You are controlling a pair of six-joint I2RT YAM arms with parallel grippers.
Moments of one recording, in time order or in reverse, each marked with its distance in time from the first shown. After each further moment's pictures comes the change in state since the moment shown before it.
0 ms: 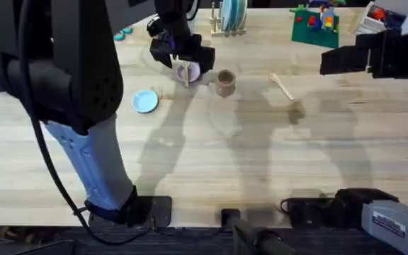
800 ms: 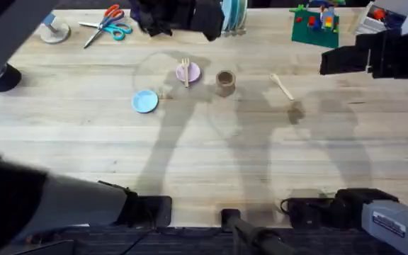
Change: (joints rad) left arm 0.000 -0.453 -0.051 -0.073 0.188 0.066; right arm 0.000 0.000 0.000 0.000 0.000 0.000
